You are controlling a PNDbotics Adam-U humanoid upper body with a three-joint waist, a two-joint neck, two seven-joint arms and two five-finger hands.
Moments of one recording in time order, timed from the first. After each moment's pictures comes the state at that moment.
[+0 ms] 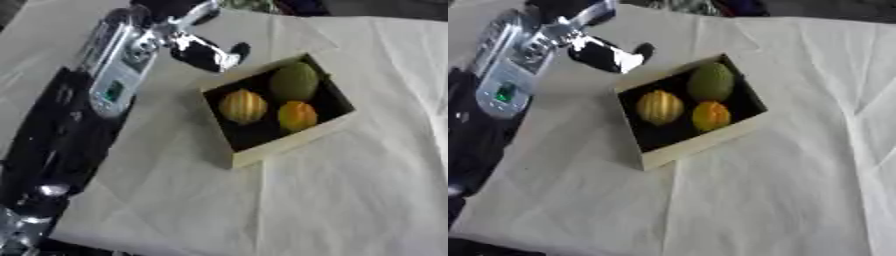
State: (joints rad) left arm -1.05 0.33 -0.24 -1.43 -0.87 -0.07 -0.32; right arm -0.24 -0.59 -0.12 -1.98 -0.14 -0.12 -0.28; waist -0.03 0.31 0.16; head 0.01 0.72
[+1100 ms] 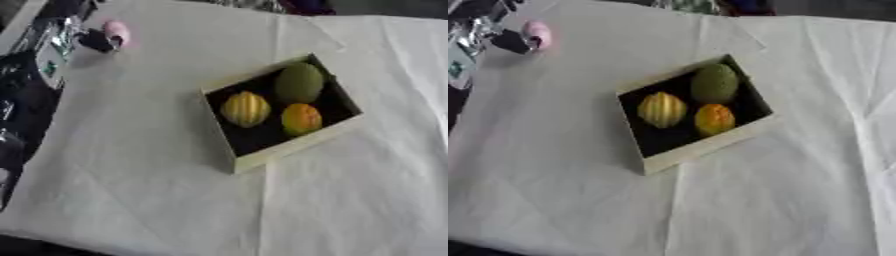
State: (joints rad) left arm -1.14 0.45 0.01 -0.68 -1.06 0.19 -0.10; right arm -0.27 -0.57 -0.10 -1.98 -0.13 -0.11 -0.26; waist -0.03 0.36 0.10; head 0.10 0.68
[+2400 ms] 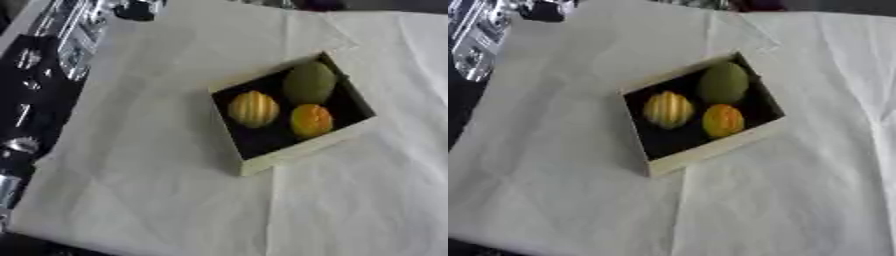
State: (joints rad) left arm -1.07 0.43 -0.28 -1.46 -0.97 -0.05 -0.19; right arm -0.25 -0.56 -0.09 -1.98 -0.13 -0.11 -0.26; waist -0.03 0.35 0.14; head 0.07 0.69
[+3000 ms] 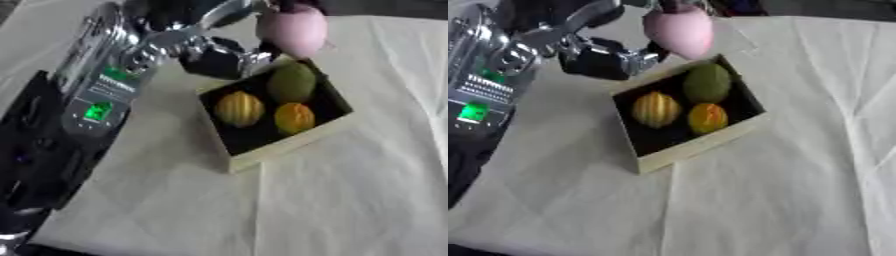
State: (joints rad) left arm -0.96 0.28 -0.45 -1.82 -0.81 -0.13 -0.40; right arm -0.25 -0.56 -0.10 -1.98 -0.14 -0.10 -0.26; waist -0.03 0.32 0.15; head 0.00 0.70
